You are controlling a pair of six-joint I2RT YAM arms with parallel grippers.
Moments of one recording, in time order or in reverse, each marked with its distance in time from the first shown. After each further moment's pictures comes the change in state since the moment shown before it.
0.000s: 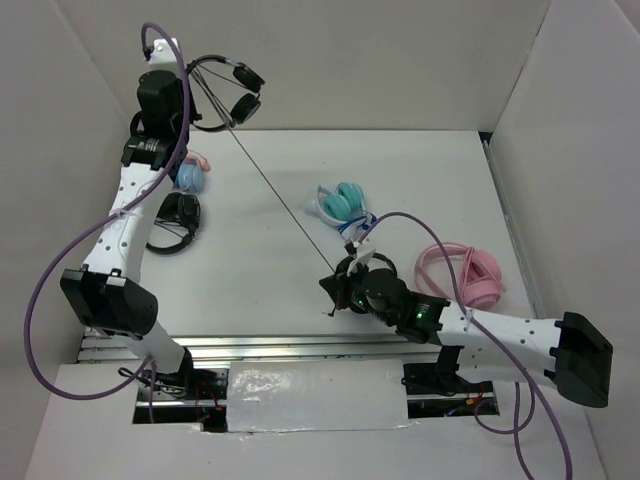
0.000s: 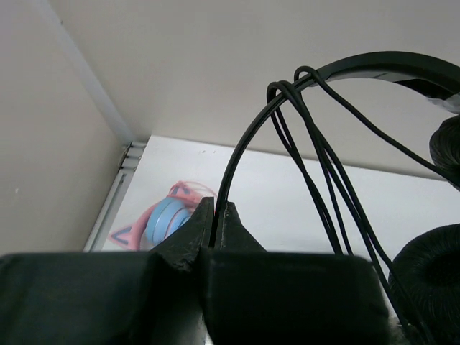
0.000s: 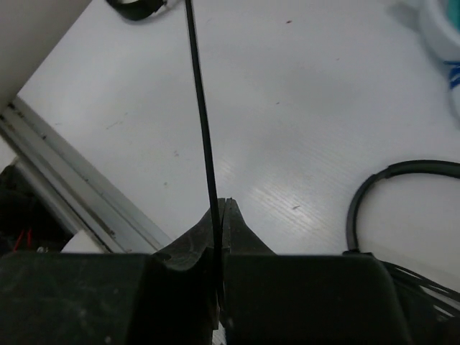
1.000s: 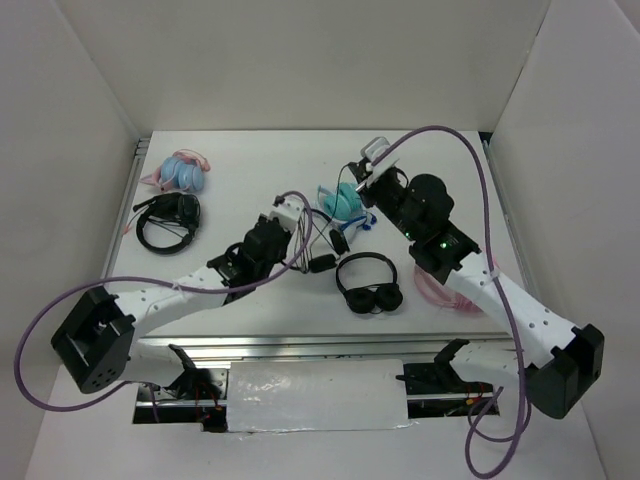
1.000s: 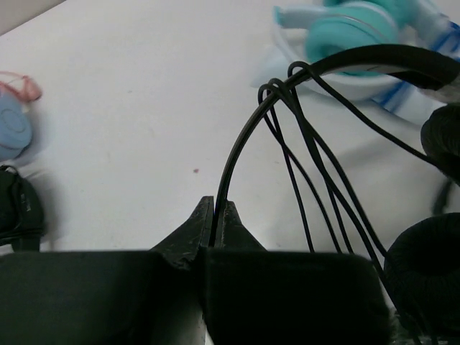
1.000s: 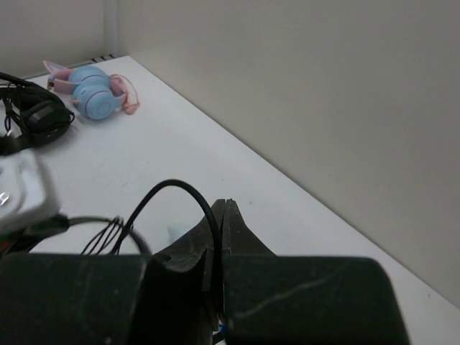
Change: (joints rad) left arm -0.599 -0.266 -1.017 0.458 -0.160 0.066; right arm -0.406 0.095 0.536 -0.051 -0.189 -0.808
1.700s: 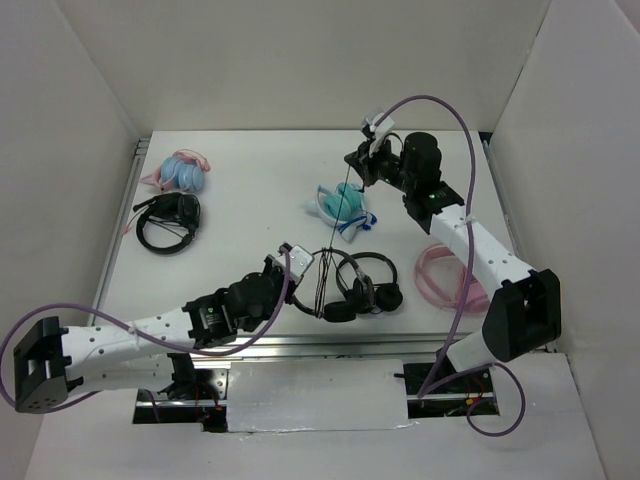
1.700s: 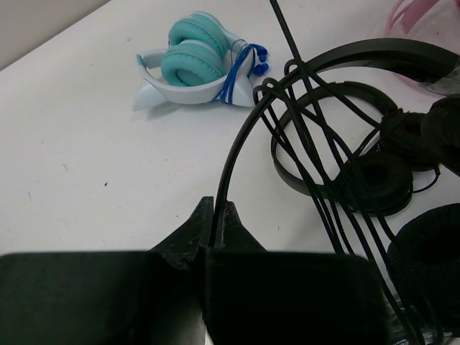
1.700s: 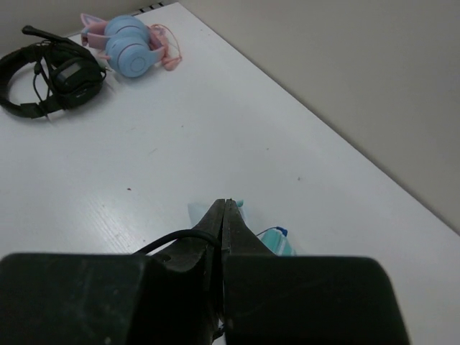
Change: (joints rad) left arm -0.416 -0.327 -0.174 -0.023 -0.036 0.007; right arm -0.311 0.354 0.199 -0.043 -0.492 0.121
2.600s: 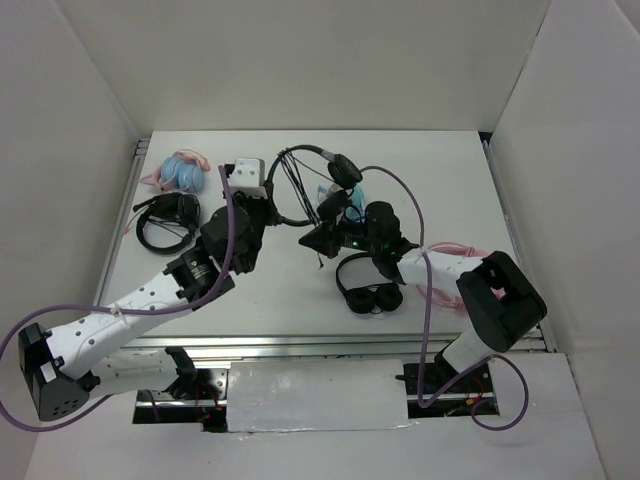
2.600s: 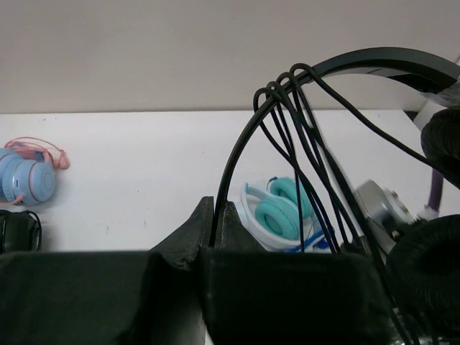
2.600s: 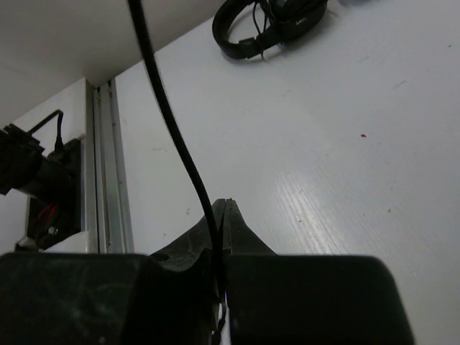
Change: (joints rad) left arm 0.238 0.054 0.390 -0.040 -0.215 -0.150; right arm 0.230 0.093 -0.465 0.508 -0.231 0.448
